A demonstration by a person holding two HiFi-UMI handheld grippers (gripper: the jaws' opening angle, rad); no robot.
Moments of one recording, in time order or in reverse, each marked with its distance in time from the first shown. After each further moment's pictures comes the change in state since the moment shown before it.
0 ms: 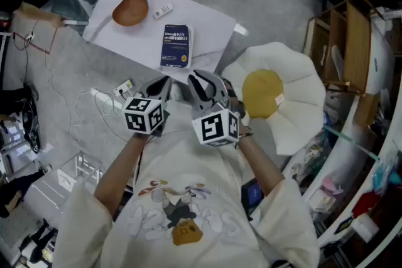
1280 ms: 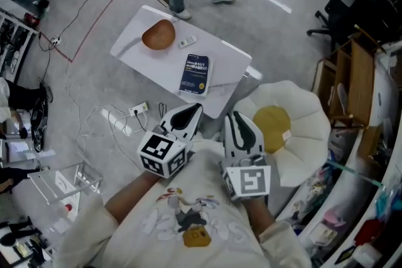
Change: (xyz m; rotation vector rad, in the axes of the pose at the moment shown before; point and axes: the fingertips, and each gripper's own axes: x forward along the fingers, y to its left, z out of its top) left arm -0.117 -0.135 0.069 0.104 -0.306 -0.101; right arm -0.158 -0.013 0.073 0.472 -0.268 -0.206
